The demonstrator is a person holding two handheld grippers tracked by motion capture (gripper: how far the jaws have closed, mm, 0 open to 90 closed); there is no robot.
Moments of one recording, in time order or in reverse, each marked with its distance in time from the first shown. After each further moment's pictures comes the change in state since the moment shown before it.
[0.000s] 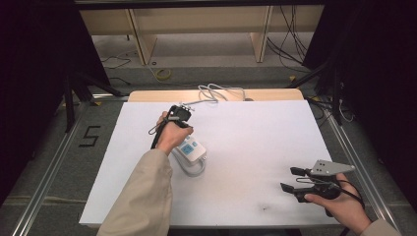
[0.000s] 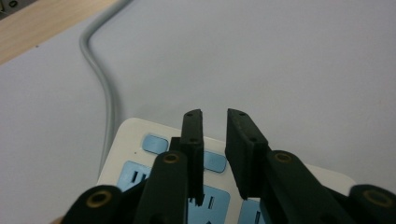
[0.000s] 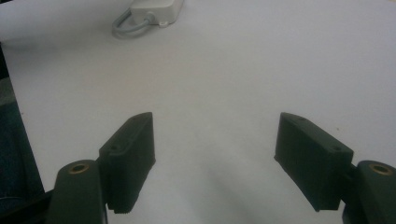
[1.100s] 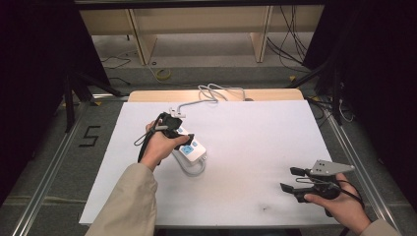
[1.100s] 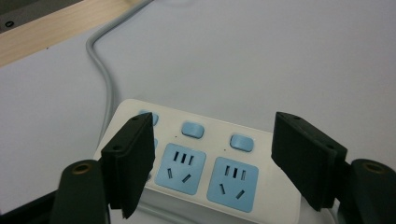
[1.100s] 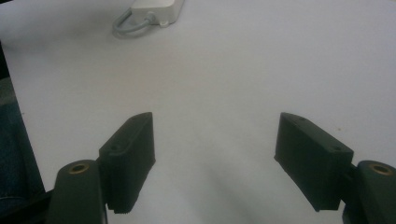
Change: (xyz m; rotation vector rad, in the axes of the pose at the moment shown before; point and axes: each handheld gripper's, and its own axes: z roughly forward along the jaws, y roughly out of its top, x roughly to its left) left arm -0.006 -0.033 -0.043 -0.111 -0.078 -0.023; right arm 0.000 0.000 0.001 0.001 0.003 0.000
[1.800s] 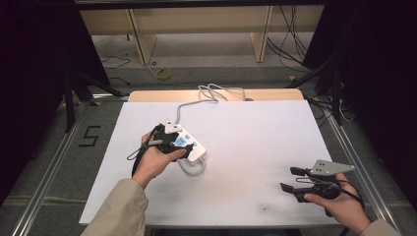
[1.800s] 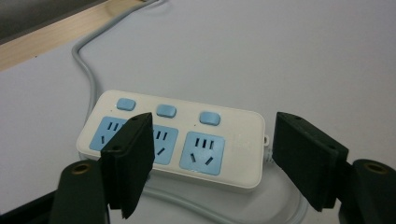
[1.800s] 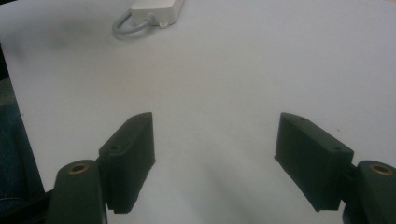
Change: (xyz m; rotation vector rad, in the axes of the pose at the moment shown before) left arm -0.015 -0.032 -0.026 -0.090 -0.038 0.050; right arm 0.000 0.000 0.000 -0.002 0.000 0.000
